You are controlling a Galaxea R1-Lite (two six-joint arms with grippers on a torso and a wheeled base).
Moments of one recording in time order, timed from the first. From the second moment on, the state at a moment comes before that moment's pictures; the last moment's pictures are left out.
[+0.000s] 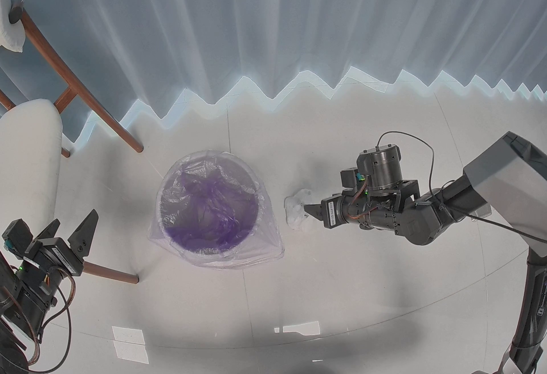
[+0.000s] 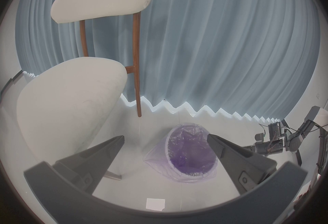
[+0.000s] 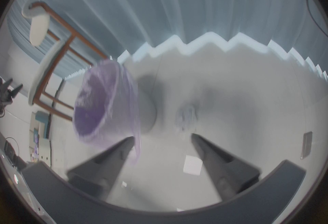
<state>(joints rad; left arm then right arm) -0.22 1.19 -0.02 -1.13 0.24 -0.28 0.36 2.20 -1.20 -0.45 0.05 0.07</state>
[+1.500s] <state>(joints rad) -0.22 1.16 -0.02 -1.04 0.23 -0.27 0.38 2.64 -1.55 -0.38 -0.04 0.12</state>
